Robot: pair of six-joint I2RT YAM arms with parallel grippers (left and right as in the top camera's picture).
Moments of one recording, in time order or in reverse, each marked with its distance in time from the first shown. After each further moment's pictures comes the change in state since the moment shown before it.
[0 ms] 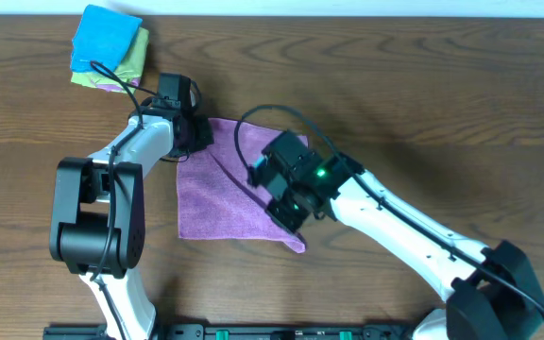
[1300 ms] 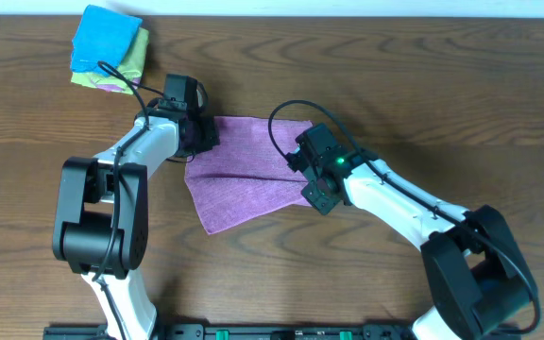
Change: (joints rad) left arm -0.029 0.000 -0.007 0.028 0.022 -0.001; right arm -0.179 0.105 -0.156 0.152 0.303 -0.118
